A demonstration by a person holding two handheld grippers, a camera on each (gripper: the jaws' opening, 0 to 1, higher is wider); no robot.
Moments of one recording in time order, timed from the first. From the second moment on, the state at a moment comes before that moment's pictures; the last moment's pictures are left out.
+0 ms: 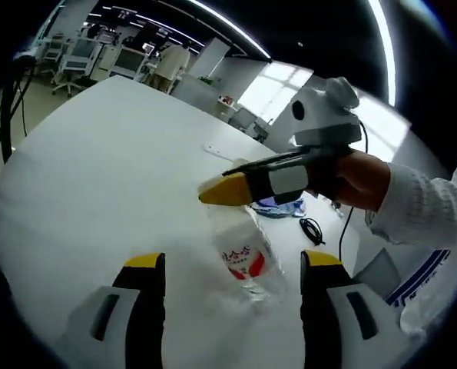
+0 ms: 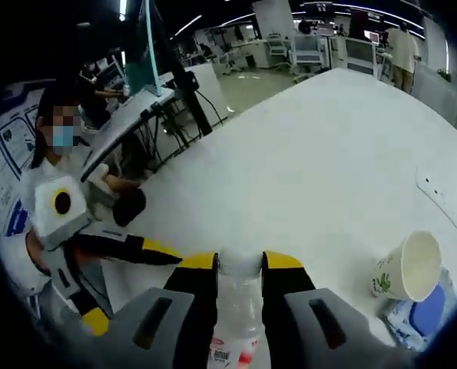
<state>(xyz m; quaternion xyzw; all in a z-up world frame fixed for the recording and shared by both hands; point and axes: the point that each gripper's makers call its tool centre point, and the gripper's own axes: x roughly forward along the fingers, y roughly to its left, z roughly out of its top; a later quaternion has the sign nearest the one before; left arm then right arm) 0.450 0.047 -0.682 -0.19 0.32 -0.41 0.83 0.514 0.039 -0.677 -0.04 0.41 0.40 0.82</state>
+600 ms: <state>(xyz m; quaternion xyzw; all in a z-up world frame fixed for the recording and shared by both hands) 0.428 0.002 -0.673 -0.15 0.30 -0.55 0.77 0.472 0.016 -0.632 0.00 0.31 0.51 0.80</state>
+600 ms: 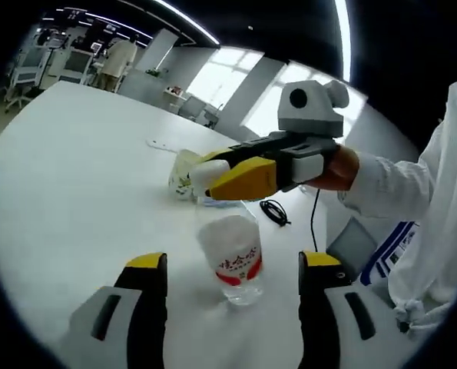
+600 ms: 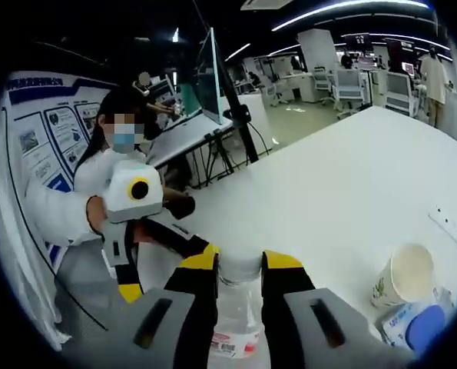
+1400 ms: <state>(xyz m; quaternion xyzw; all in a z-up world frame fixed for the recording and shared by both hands) 0.402 -0.065 -0.703 -0.03 0.27 -0.69 0.66 0.441 -0.022 -0.609 0.03 0.26 0.58 0.77</state>
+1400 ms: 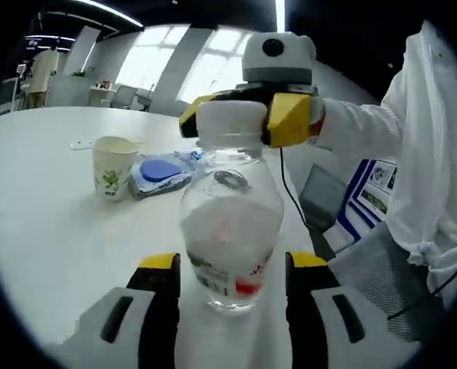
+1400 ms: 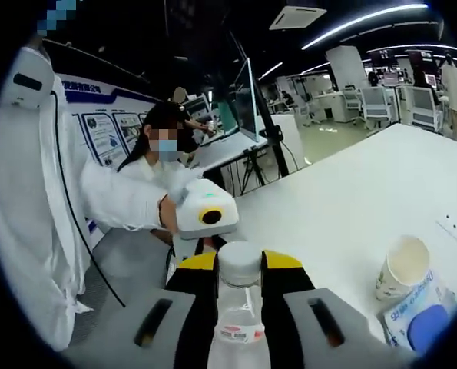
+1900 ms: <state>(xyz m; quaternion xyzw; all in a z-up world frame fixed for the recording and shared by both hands) 0.405 -0.070 -0.703 0.00 0.26 -0.70 0.66 0.441 -0.024 -0.606 0.04 0.25 0.59 0.77</state>
